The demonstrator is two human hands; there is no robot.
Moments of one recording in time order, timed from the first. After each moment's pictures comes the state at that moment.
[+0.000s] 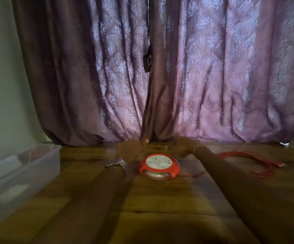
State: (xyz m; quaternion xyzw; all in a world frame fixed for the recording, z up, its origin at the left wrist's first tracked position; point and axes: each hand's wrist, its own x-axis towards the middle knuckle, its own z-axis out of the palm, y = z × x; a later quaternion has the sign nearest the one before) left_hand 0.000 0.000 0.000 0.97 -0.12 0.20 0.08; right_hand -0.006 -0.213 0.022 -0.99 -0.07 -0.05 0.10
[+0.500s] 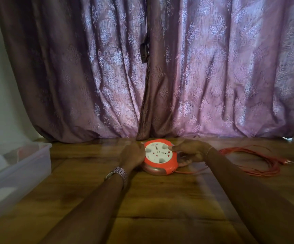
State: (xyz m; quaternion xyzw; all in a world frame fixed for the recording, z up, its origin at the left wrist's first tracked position) left_hand 0.035 -0.017 -0.042 0.93 -0.05 0.16 0.32; right_hand 0.012 -0.241 -0.011 -0.79 0.07 0.17 0.58
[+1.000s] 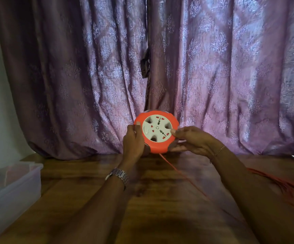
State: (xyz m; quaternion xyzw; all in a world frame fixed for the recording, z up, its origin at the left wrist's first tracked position) left_hand 0.066 -0.036 0.036 0.74 -0.09 0.33 0.57; right_hand 0.022 -0.239 0.073 -0.69 -0.09 0.01 0.72
